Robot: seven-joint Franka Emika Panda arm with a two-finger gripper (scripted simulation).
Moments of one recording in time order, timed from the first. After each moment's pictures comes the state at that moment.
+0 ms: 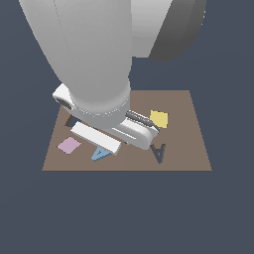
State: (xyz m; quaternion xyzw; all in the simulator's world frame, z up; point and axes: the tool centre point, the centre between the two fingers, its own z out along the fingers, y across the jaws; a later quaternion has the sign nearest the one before) arm 0.066 -0.040 0.098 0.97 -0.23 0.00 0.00
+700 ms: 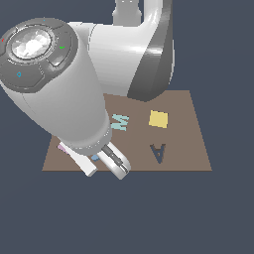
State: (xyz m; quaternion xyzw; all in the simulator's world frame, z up) arm 0.098 -0.074 0.053 0.93 -0.38 0.00 0.00
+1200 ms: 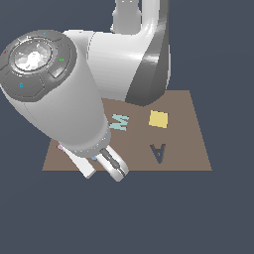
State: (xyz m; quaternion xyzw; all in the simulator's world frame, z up) arm 0.101 -0.077 0.045 0.92 -0.39 0.00 0.00
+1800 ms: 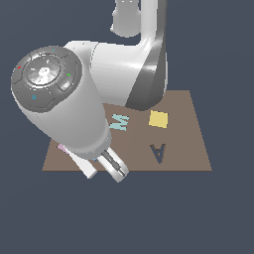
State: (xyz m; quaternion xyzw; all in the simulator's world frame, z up) arm 0.101 -0.077 0.030 0.92 -0.39 0.00 0.00
